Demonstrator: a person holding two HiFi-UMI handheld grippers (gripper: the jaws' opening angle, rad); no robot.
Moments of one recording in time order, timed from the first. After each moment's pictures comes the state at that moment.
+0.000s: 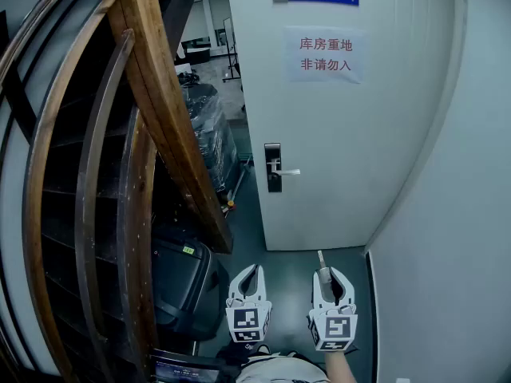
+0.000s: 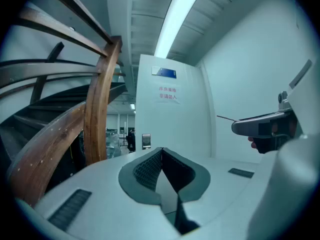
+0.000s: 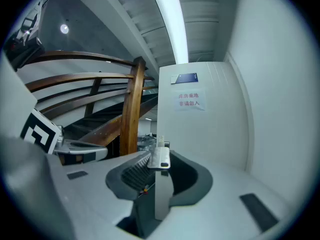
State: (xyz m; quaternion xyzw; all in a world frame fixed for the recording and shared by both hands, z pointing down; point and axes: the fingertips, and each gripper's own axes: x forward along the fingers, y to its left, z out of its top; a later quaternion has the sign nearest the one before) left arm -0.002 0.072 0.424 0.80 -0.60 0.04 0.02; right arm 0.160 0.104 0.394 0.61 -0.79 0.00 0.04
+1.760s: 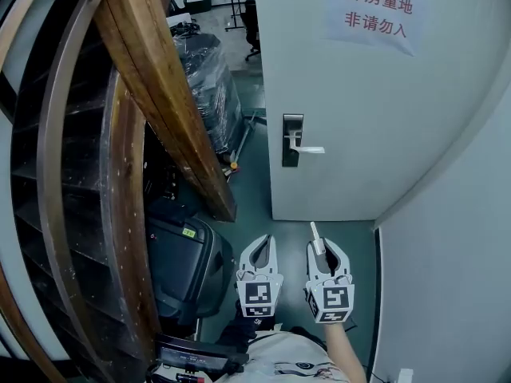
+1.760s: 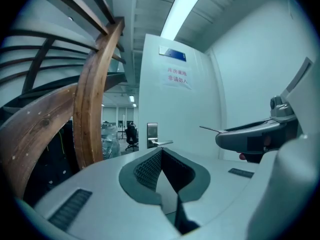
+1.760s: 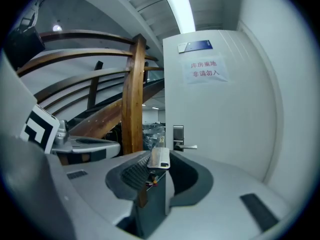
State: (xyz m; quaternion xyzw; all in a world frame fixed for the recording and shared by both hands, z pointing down) left arm -0.027 -0.068 0.480 0.81 -0.59 0.07 0.04; right arm 0.089 -0.049 0.470 0.57 -0.82 0.06 0.08
